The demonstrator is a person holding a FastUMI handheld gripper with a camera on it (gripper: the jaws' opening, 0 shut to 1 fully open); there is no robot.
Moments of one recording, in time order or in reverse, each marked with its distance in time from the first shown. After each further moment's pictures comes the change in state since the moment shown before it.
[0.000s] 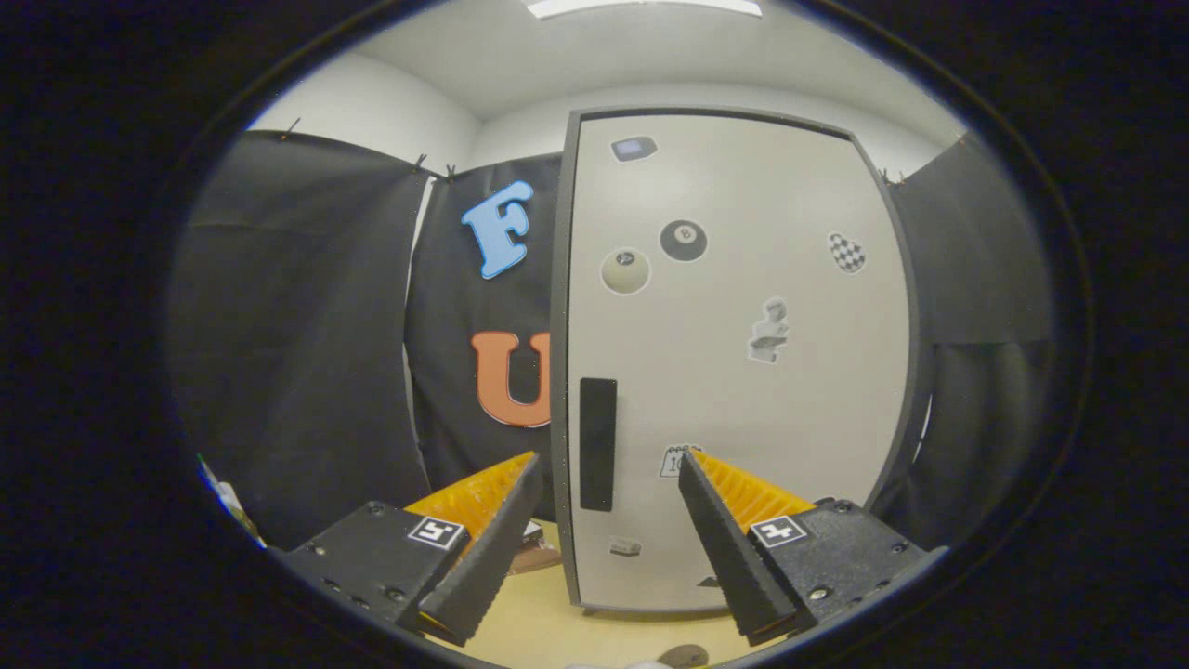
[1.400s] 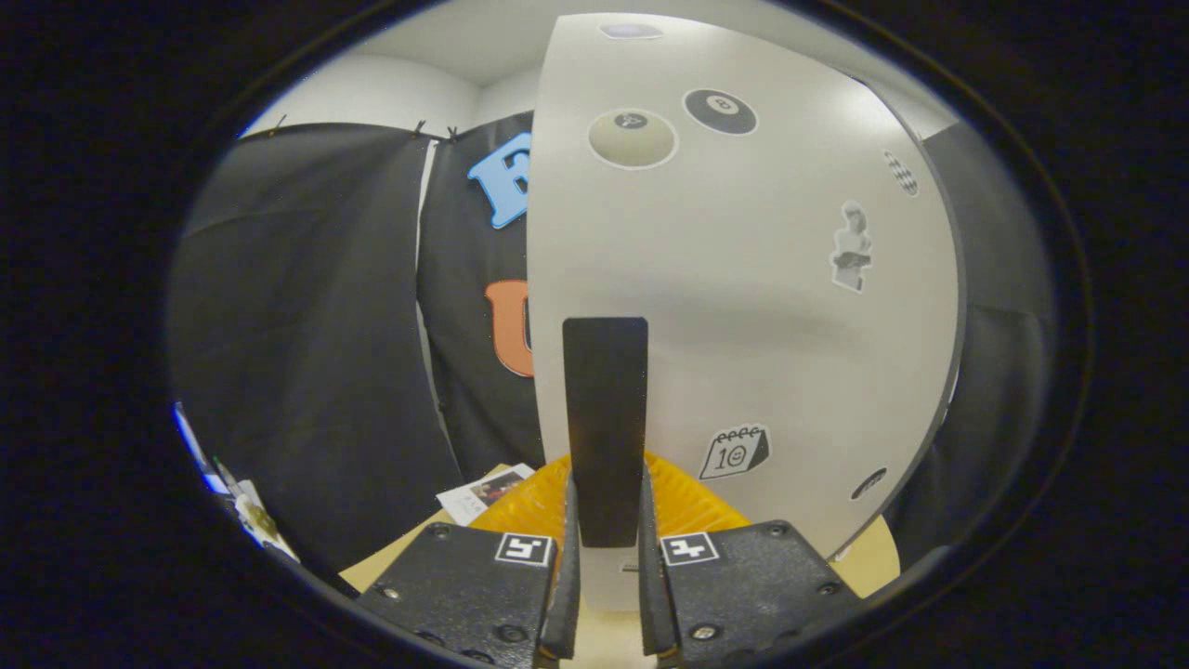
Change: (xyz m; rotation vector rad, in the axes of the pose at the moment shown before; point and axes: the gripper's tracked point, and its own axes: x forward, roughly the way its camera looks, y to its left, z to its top) arm -0.005 0.002 -0.039 0.011 0.169 0.093
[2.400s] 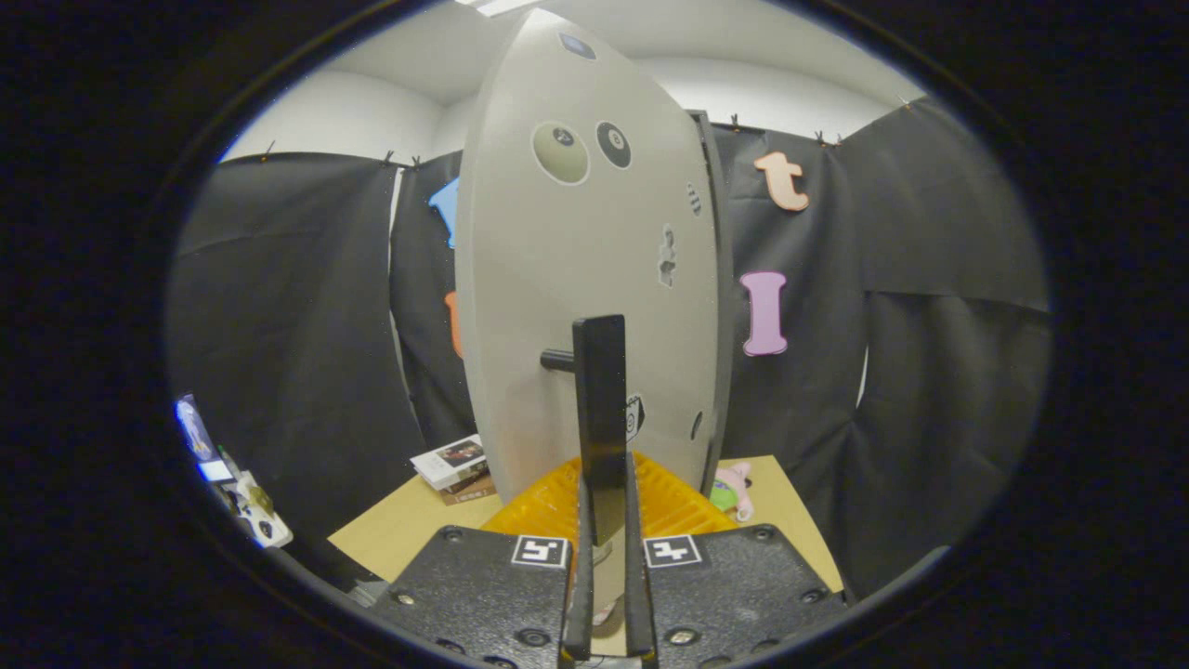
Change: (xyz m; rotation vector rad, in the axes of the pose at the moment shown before) arm -0.174 -0.115 -0.021 0.045 -0.028 -0.163
